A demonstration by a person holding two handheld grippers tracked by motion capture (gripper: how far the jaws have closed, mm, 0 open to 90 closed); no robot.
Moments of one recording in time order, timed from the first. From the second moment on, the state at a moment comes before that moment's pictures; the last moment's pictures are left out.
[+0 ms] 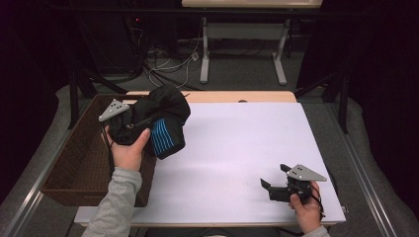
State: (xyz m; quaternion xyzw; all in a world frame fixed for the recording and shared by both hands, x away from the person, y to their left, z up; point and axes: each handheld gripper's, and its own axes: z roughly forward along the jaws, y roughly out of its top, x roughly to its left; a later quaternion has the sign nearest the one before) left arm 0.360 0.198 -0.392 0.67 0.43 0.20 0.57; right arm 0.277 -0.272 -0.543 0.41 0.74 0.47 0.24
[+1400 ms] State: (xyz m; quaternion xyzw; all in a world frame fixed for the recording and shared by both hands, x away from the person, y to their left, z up) left arm 0.352 0.143 -0.405 0.70 0.38 0.15 0.59; right arm 0.276 -0.270 -0.543 0.41 0.74 0.48 0.24
